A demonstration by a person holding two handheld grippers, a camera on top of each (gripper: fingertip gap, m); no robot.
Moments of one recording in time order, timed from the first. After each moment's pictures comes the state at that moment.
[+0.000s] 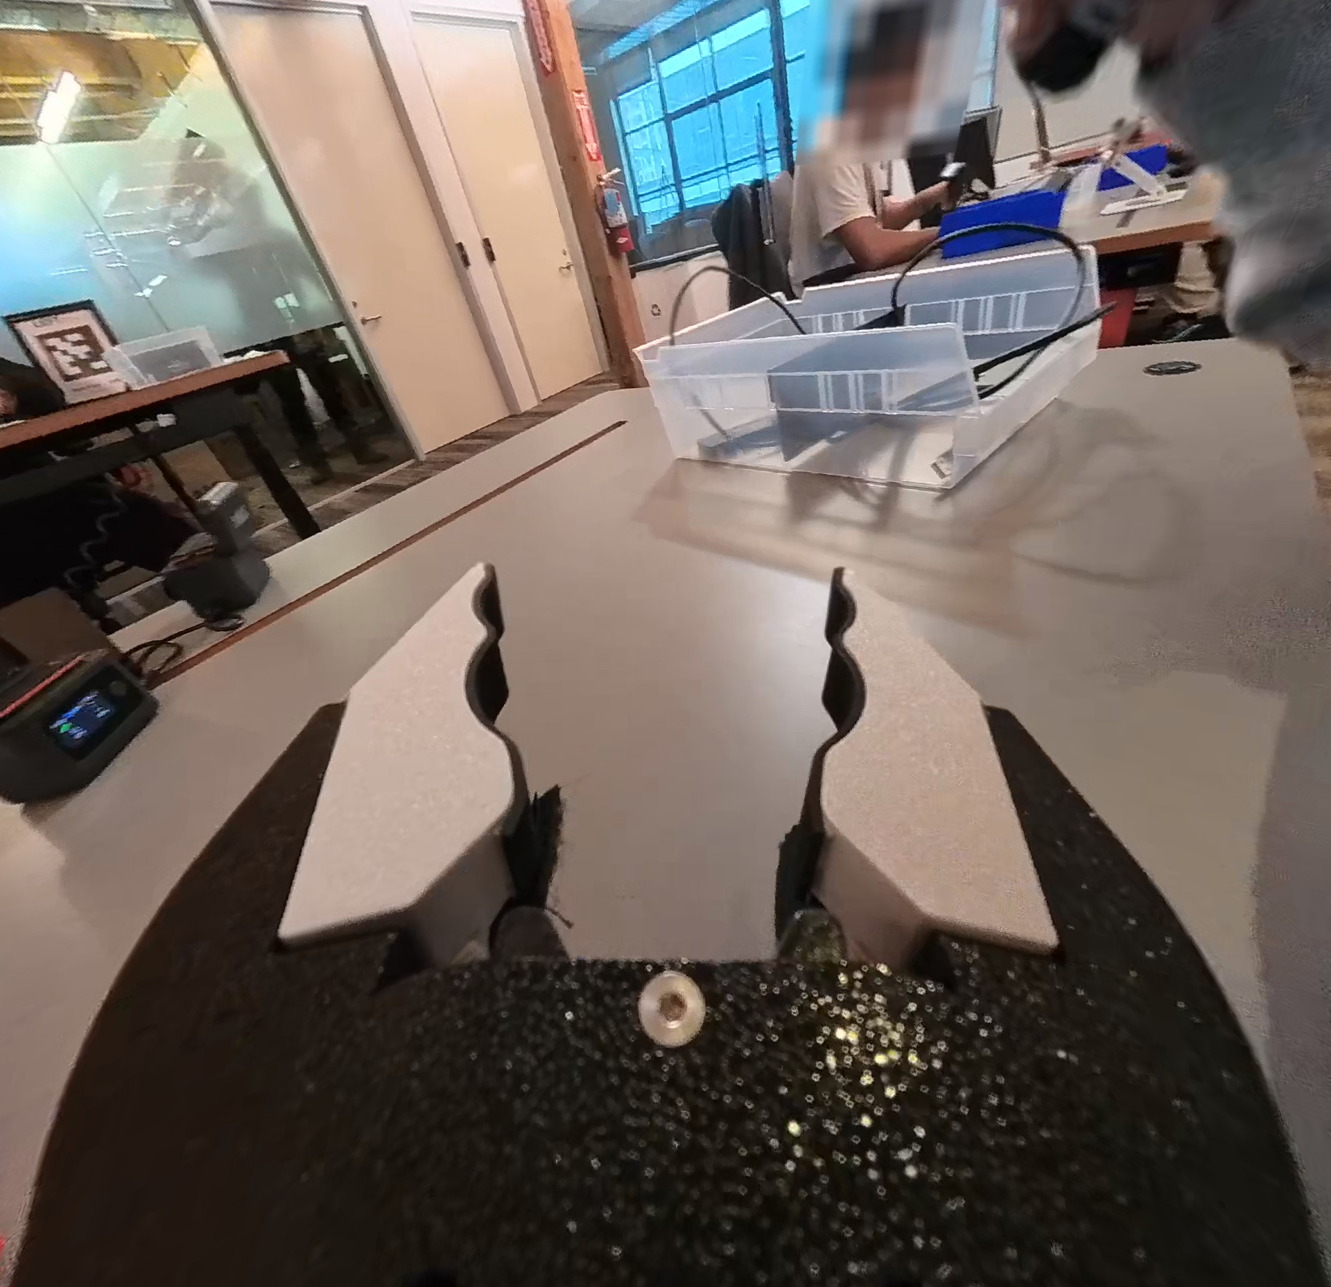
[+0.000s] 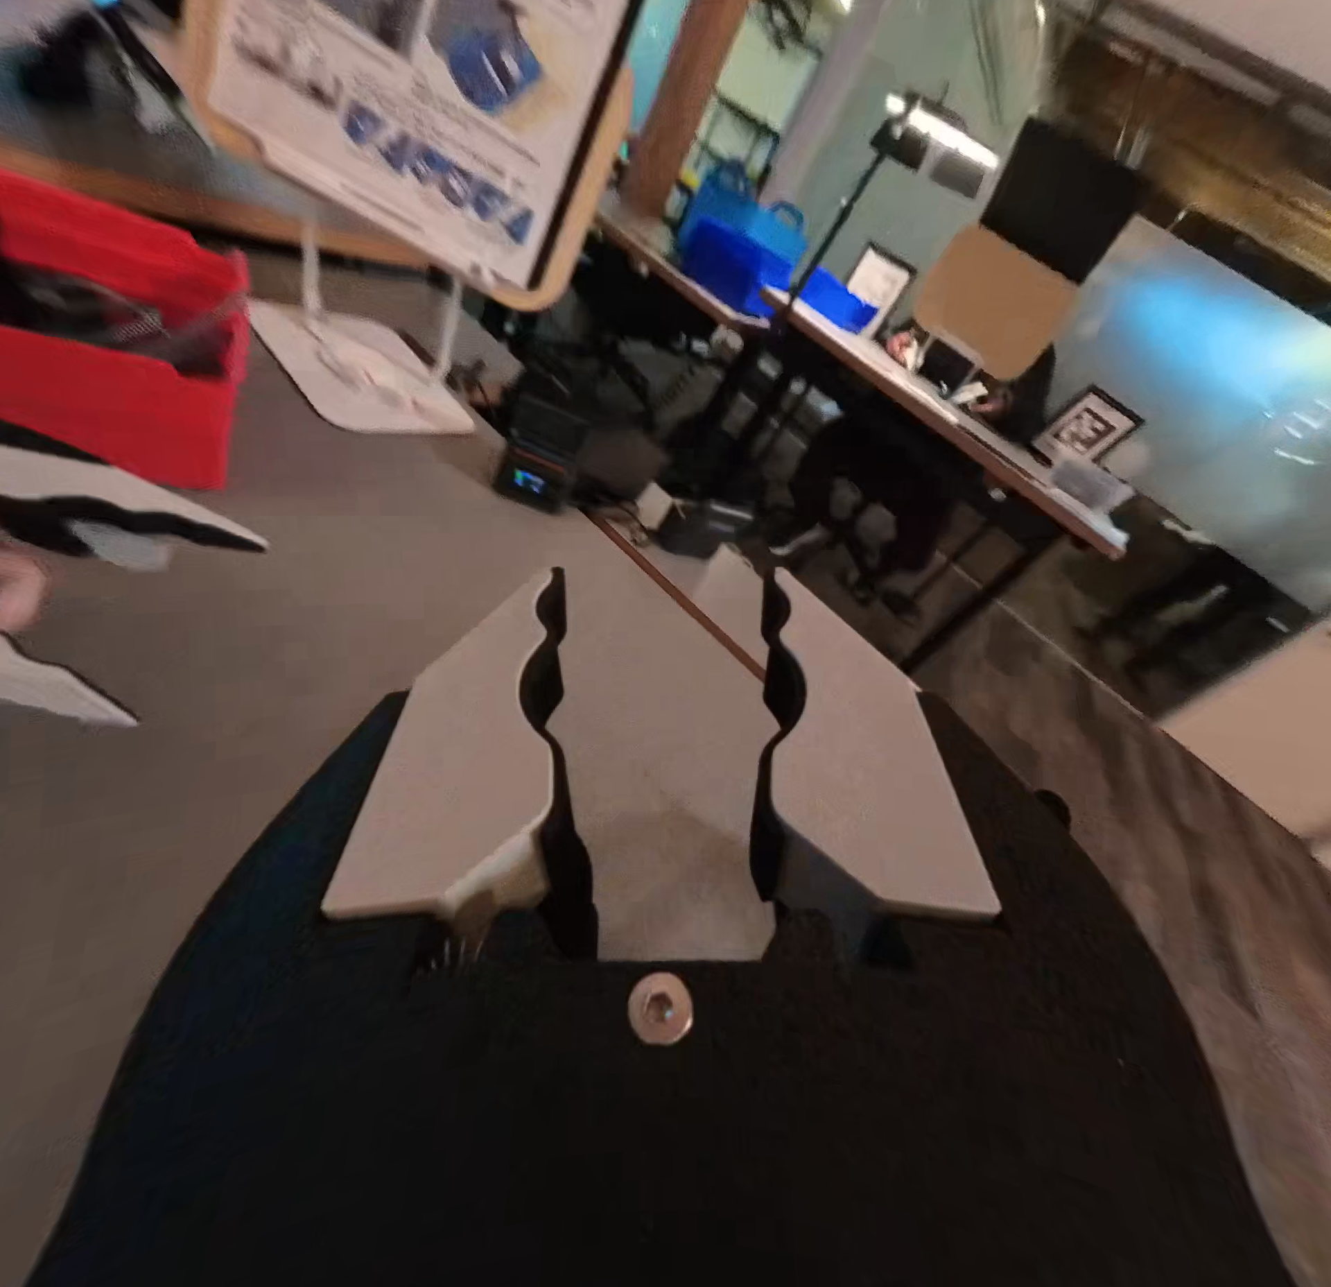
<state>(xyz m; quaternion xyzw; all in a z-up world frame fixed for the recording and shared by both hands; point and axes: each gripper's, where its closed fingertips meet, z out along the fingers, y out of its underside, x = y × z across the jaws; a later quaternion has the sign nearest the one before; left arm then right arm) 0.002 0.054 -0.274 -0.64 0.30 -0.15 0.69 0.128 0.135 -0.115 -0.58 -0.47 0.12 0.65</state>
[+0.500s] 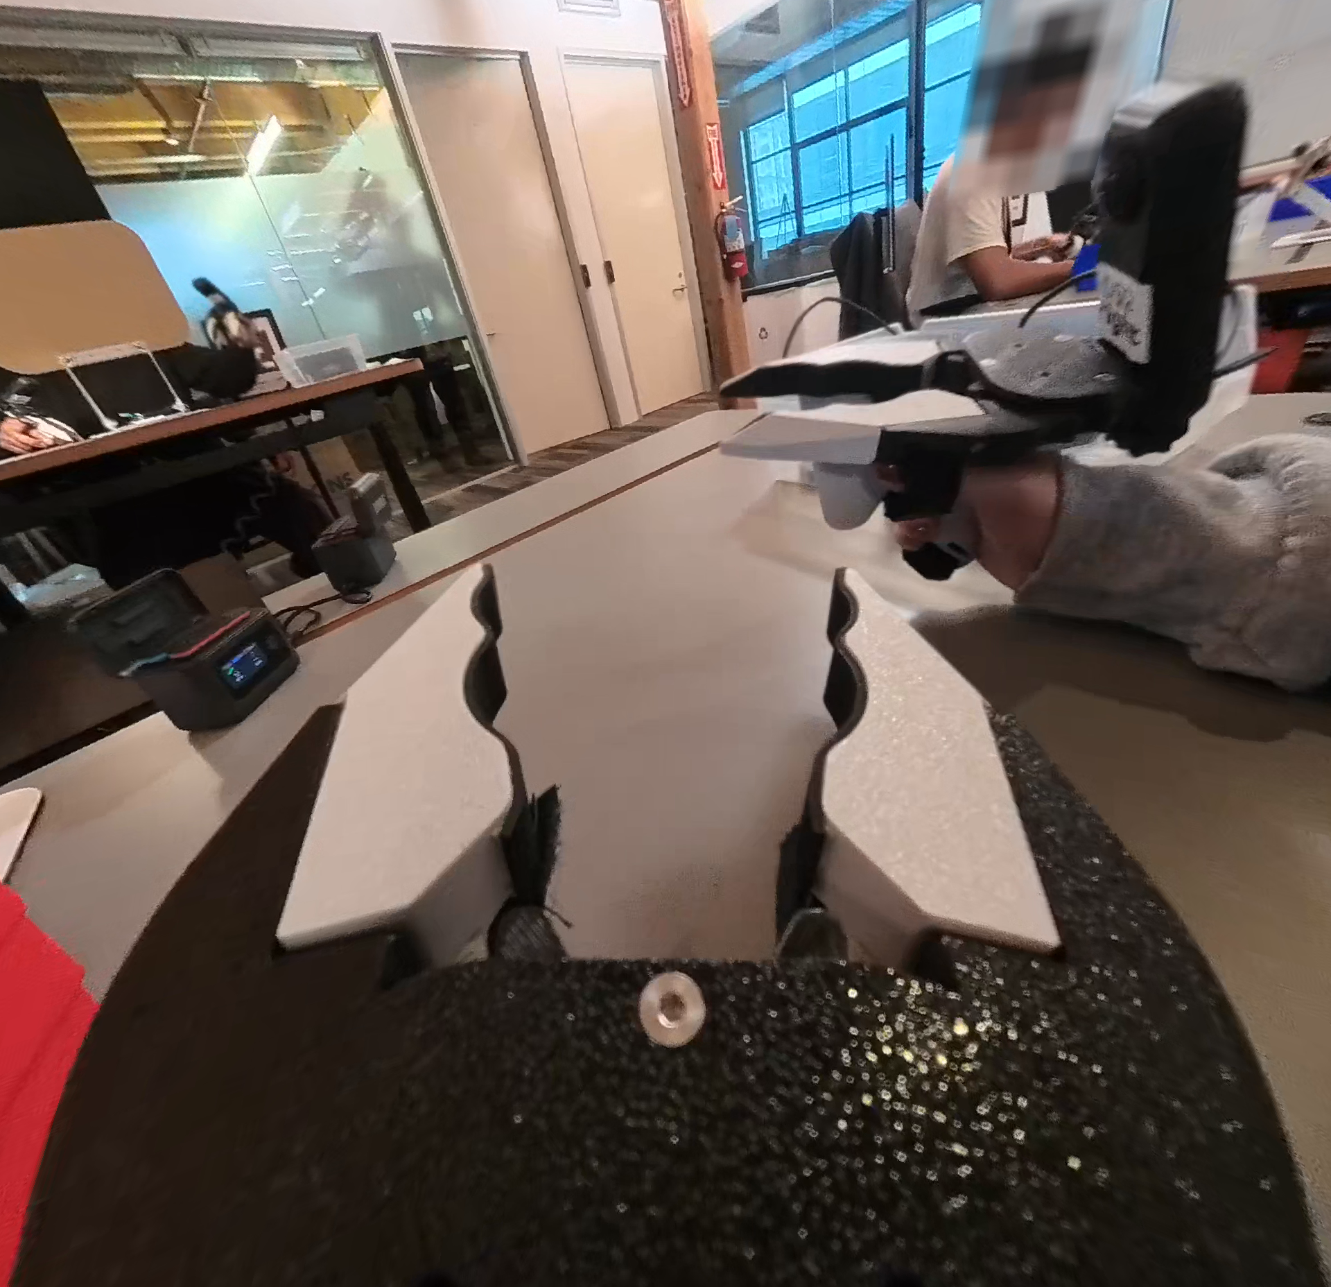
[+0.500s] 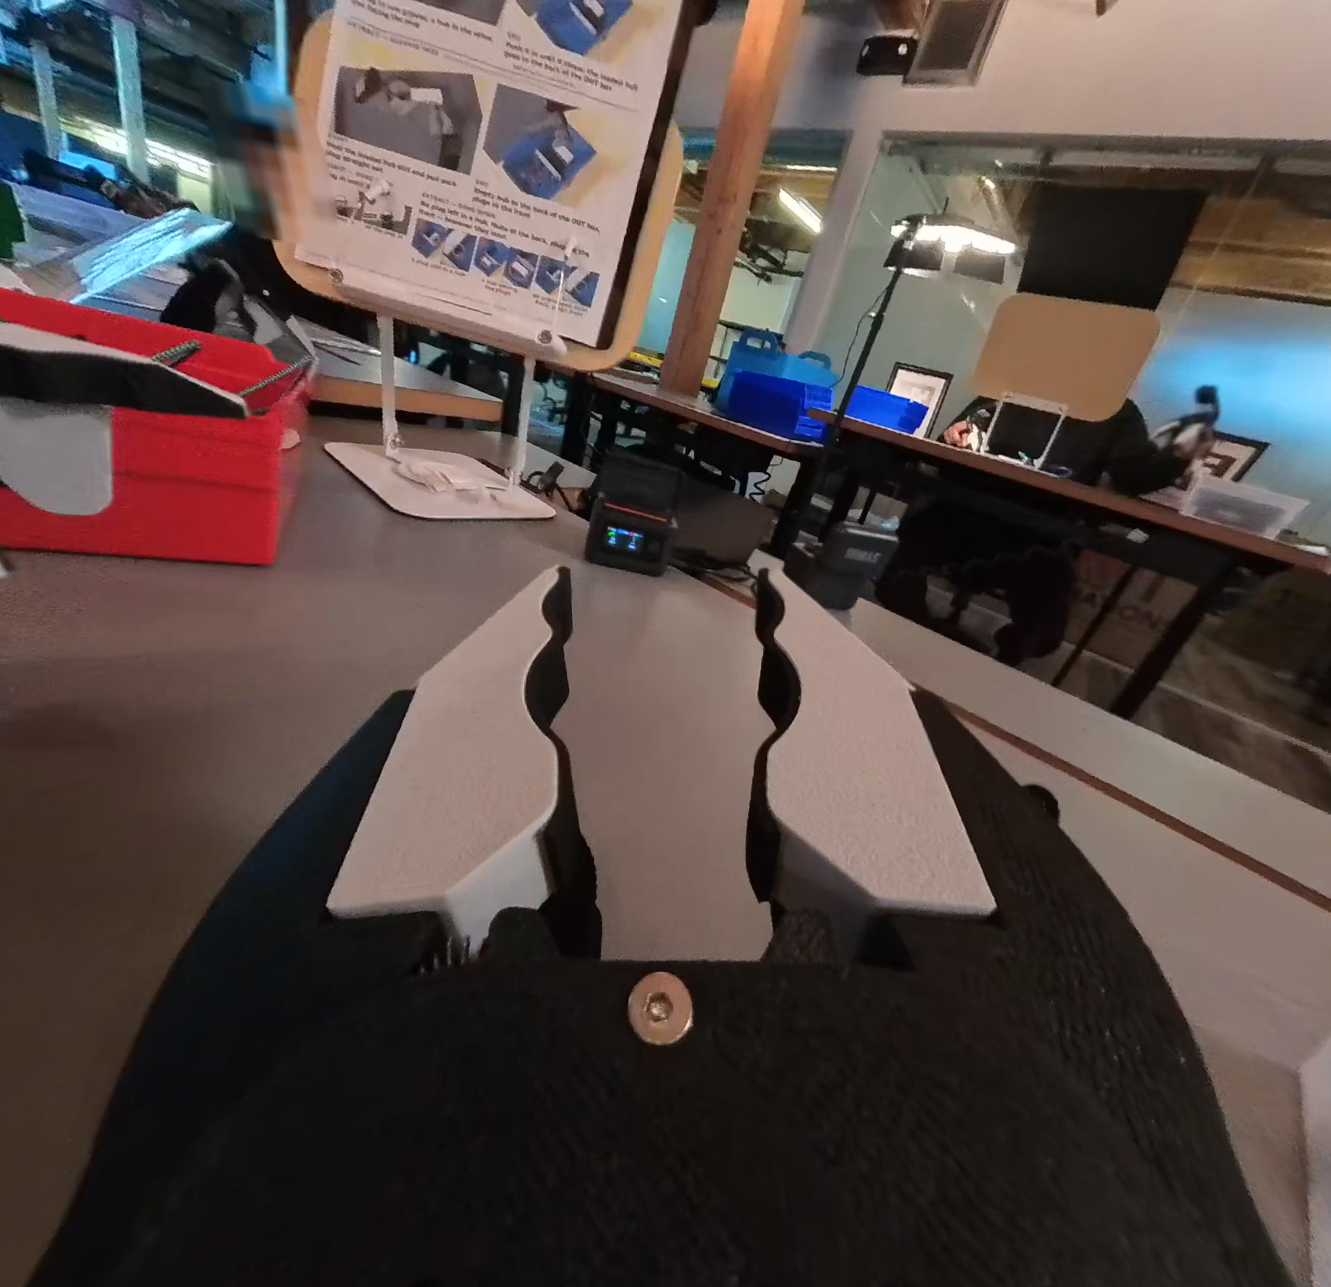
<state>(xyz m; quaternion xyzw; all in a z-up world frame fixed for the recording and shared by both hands) -0.029 0.059 -0.259 -0.65 0.24 -0.10 0.72 0.048 0.164 -0.246 -0.53 -0.39 0.27 0.71</state>
